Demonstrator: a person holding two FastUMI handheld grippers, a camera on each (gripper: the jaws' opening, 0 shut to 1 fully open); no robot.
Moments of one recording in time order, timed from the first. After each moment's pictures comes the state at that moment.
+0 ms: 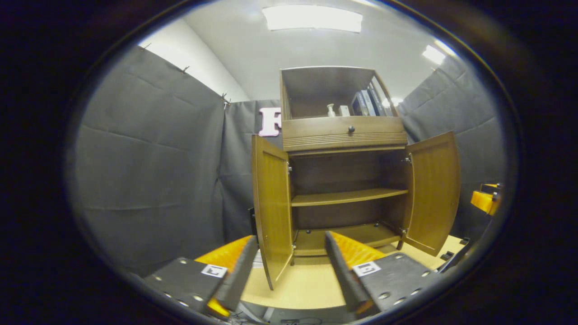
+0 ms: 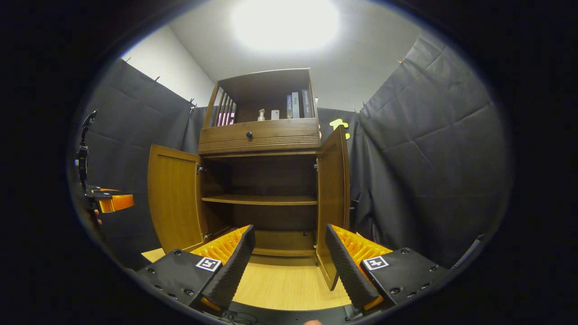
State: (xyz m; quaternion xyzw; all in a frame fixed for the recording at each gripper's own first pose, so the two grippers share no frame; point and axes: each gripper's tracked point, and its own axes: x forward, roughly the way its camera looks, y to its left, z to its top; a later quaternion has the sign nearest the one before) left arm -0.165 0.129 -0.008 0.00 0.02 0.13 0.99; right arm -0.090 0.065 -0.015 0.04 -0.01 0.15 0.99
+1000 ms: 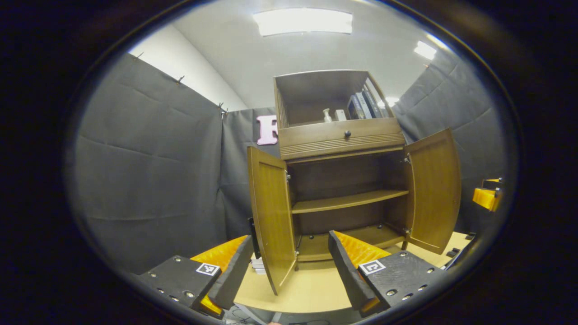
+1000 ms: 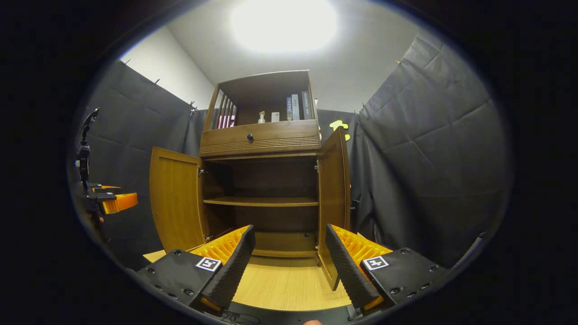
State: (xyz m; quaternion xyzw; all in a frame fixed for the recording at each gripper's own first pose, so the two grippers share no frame) left arm -0.157 0.118 0.000 0.02 0.01 0.13 0.99; right arm -0.089 0.065 -0.015 0.04 -0.02 0.15 0.99
